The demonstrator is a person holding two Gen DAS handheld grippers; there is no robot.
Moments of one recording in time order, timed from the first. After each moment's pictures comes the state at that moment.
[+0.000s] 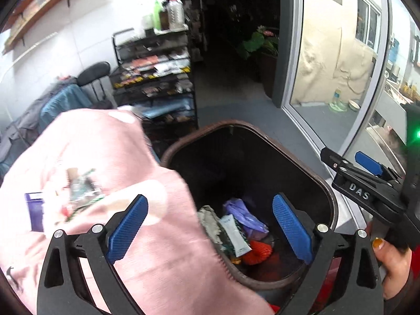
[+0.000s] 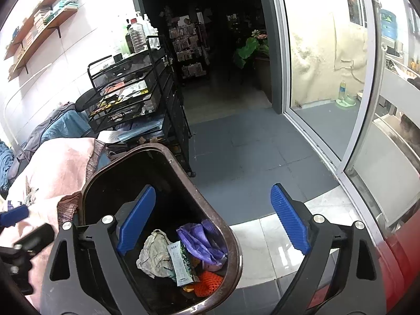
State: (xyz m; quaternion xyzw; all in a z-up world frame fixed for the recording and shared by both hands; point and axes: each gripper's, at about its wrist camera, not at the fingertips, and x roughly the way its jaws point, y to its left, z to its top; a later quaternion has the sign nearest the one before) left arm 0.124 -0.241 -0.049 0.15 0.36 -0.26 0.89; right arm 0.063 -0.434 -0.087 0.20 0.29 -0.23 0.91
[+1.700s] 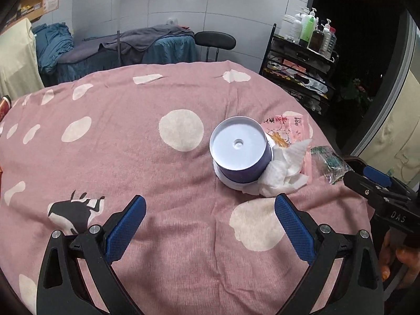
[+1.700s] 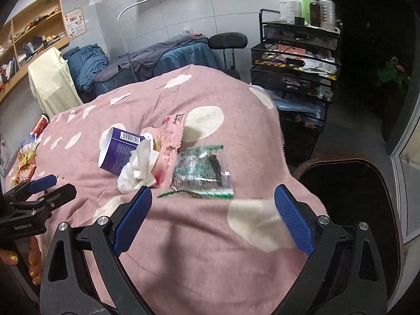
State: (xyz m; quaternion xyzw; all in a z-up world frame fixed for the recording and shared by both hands) left arm 0.178 0.042 -0.057 -0.04 0.40 -0.06 0.91; right arm 0.205 -0.181 -0.053 0.06 0.38 0.09 0.92
